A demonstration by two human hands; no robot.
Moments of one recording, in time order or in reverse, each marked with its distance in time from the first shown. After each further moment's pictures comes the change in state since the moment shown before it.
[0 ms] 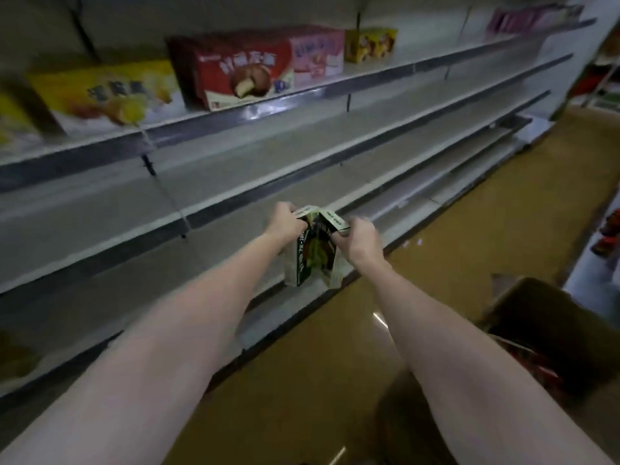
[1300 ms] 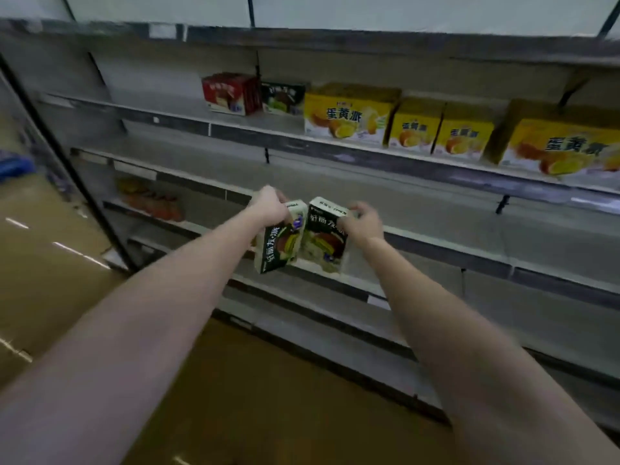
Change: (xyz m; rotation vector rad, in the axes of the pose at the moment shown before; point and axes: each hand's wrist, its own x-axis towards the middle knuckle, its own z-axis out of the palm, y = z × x) left_hand -0.339 -0.277 -0.433 0.061 0.766 -0.673; right_hand -0.277 -0.428 0.221 0.396 -0.807 -0.628
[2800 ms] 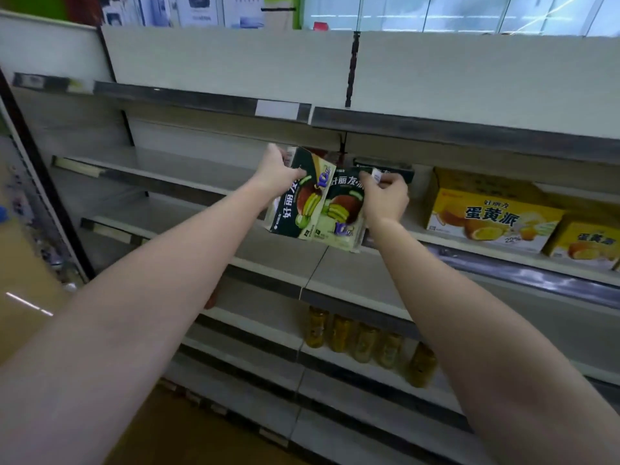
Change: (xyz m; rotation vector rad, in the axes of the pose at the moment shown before) left_hand 0.321 -0.106 -0.296 -0.490 0.110 0.283; right_hand 0.218 -0.290 0.260 0.351 0.484 -0.183
